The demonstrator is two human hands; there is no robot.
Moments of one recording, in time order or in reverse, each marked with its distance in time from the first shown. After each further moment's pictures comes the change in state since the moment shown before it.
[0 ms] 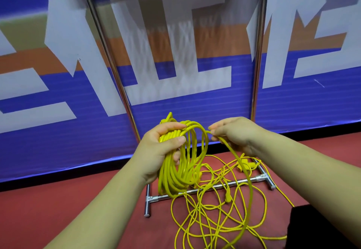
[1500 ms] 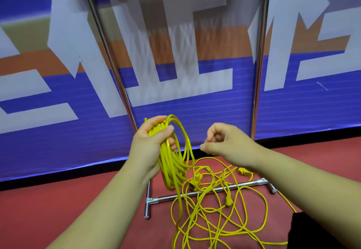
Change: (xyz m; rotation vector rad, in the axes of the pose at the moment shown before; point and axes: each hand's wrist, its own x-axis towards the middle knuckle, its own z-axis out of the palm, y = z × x) left_hand 0.019 -0.001 0.003 -0.150 0.341 0.067; right_hand -0.010 0.020 0.005 -0.205 -0.158 -0.474
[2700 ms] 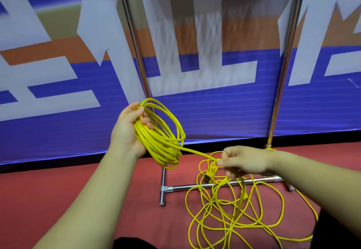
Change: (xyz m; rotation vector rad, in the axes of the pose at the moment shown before) left_hand 0.020 0.045 -0.096 -0.398 0.163 -0.018; right_hand 0.007 0.049 0.037 -0.065 -0.514 0.345
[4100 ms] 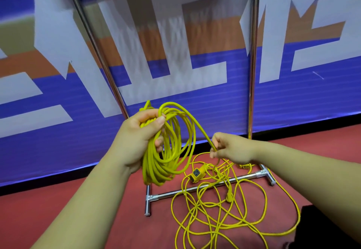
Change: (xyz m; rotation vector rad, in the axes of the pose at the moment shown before) left_hand -0.038 -0.053 0.078 0.633 -0.420 0.033; right_hand -0.011 0.029 -0.058 -0.115 0.206 -0.109
